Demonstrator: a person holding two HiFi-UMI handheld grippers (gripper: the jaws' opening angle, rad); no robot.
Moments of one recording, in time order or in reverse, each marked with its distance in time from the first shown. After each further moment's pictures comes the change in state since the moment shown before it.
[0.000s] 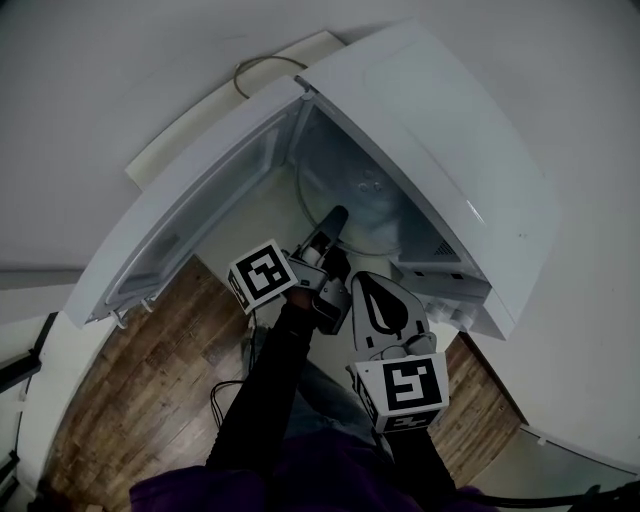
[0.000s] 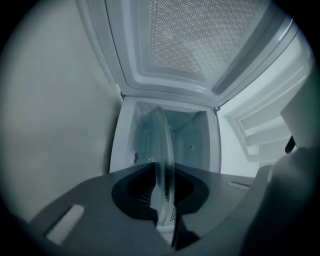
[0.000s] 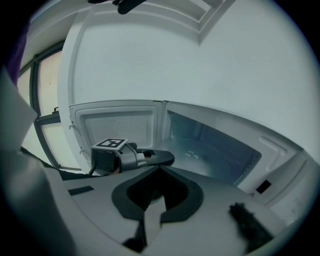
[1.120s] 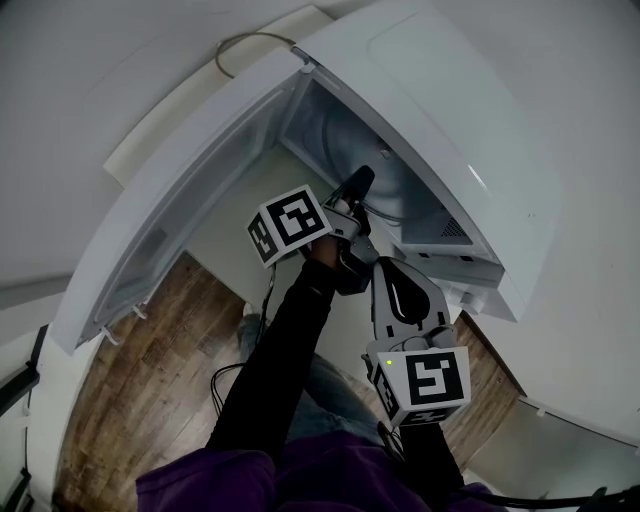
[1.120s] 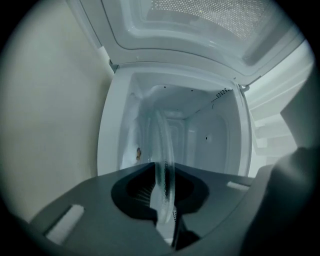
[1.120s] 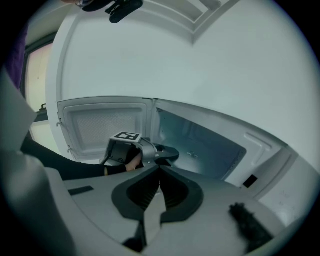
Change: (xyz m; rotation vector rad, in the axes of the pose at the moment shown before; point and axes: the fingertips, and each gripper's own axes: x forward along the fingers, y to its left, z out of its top) left arm 0.058 0.016 -0.012 0.010 0.124 0.063; right arm -0.004 -0.019 -0.010 0.031 0.026 -0.126
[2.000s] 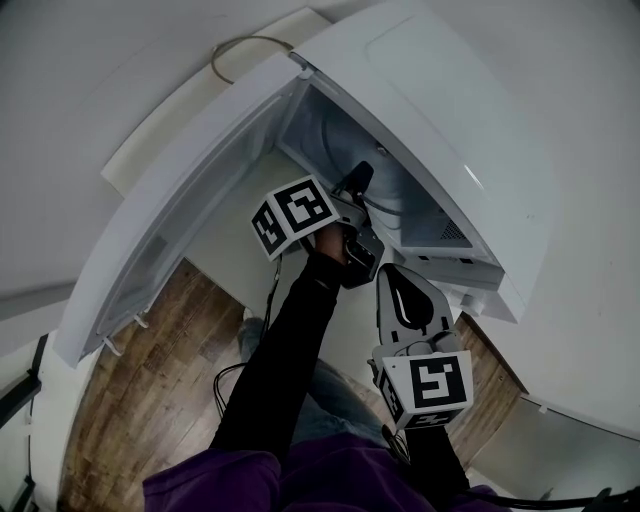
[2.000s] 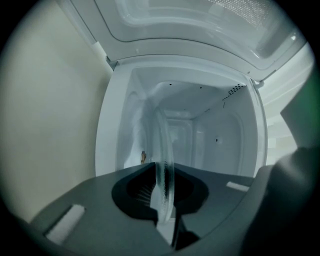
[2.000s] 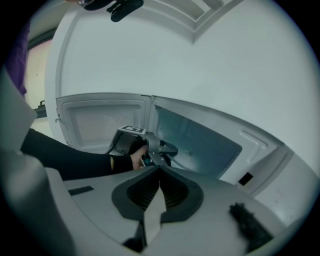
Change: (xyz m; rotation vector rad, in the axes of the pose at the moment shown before) left arm 0.014 0.009 0.008 -0.013 0.002 0.086; right arm -0.002 -0.005 -0.006 -0.017 0.032 -0.017
